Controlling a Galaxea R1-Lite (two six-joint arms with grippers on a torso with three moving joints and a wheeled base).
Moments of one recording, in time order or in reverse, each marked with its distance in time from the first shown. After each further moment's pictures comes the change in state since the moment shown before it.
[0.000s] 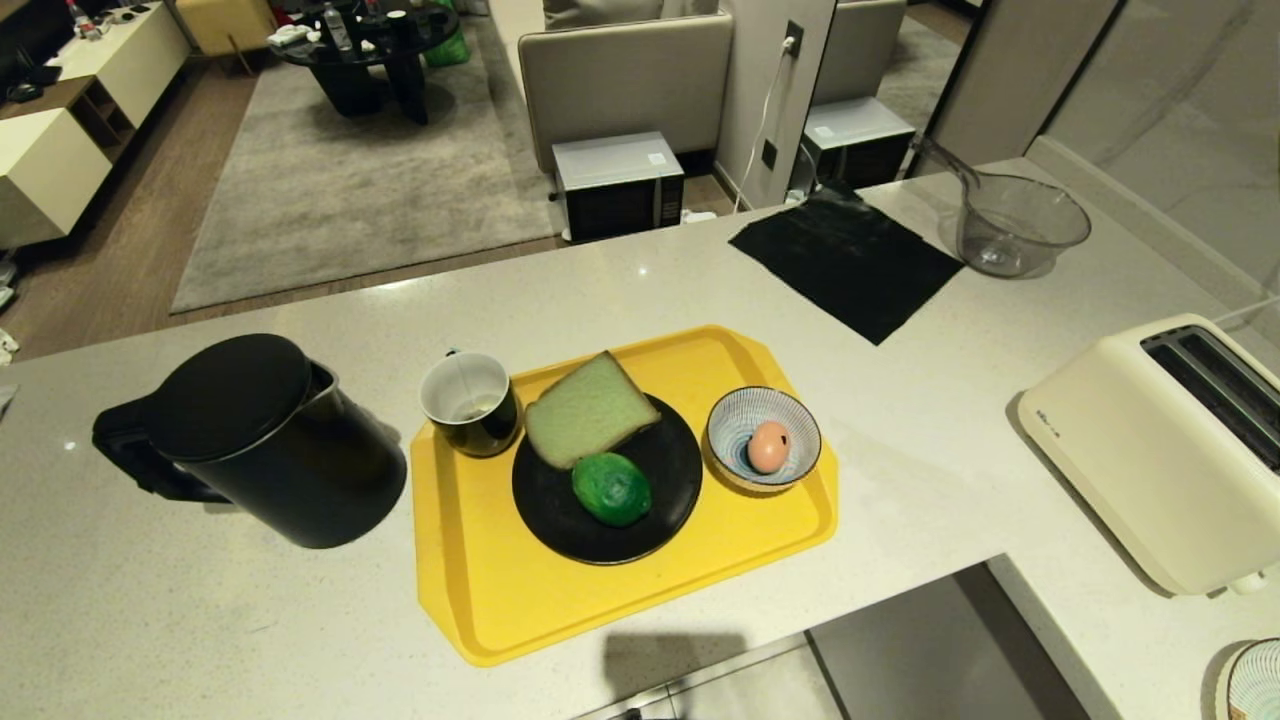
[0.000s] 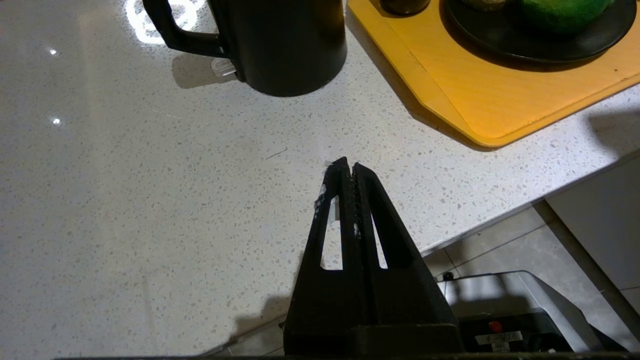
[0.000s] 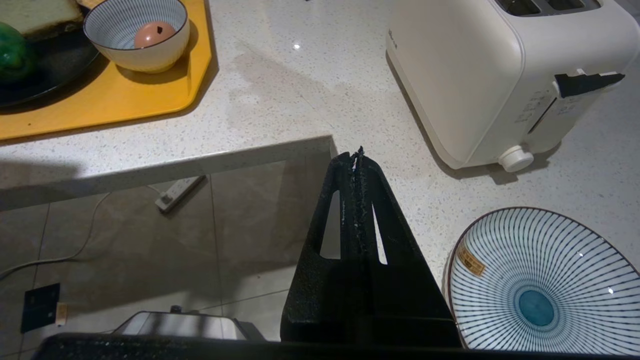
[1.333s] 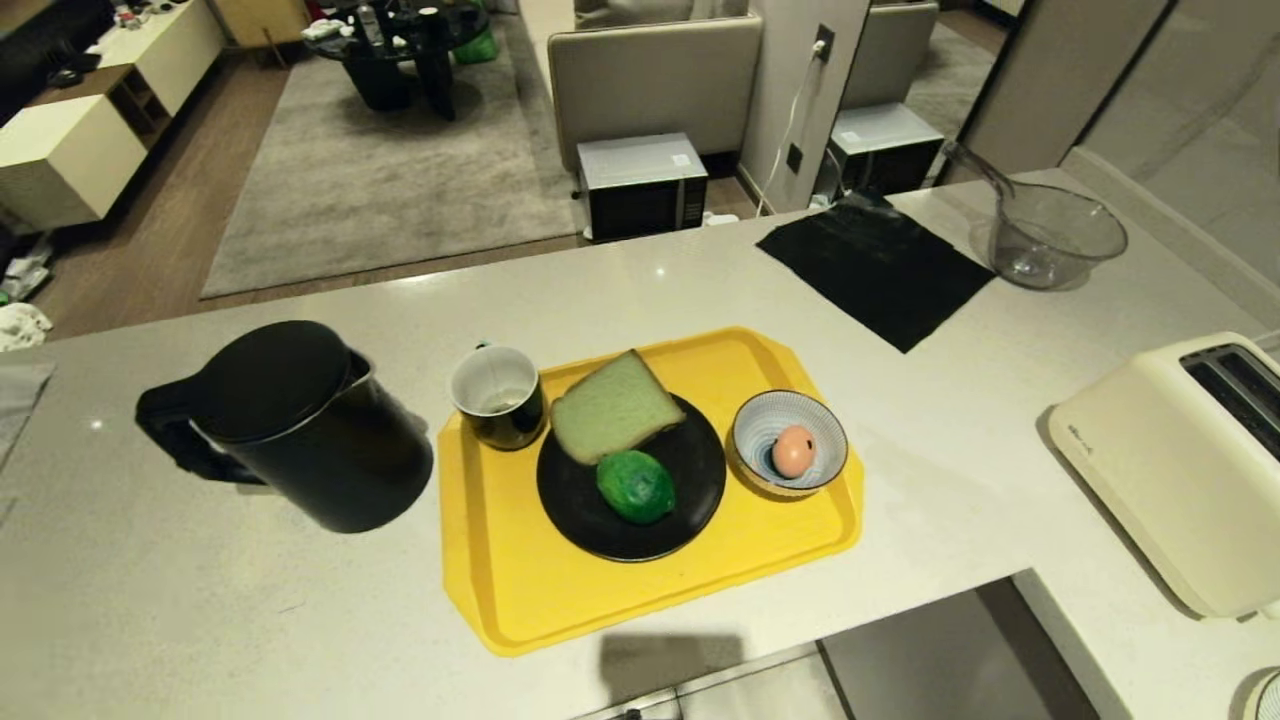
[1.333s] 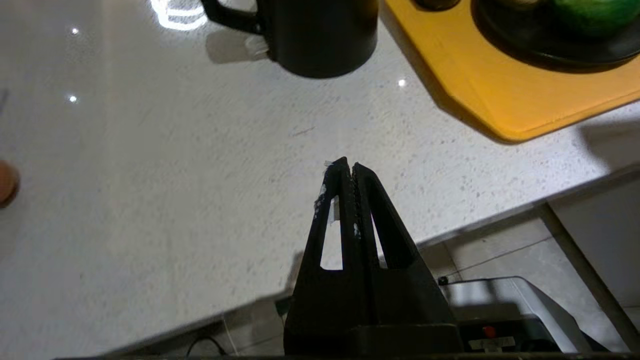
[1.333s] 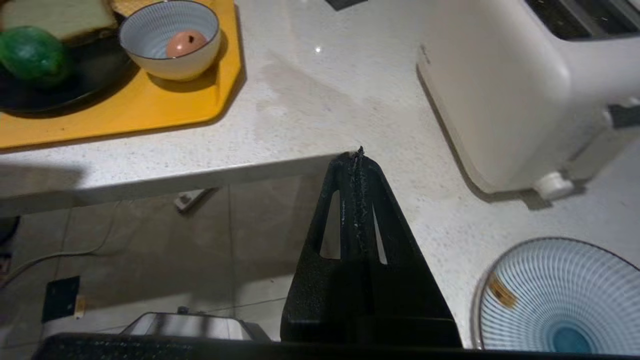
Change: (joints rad) left arm -0.001 0.001 0.000 -0.005 0.006 -0.022; right arm 0.000 0.000 0.000 -0.002 0.000 0.015
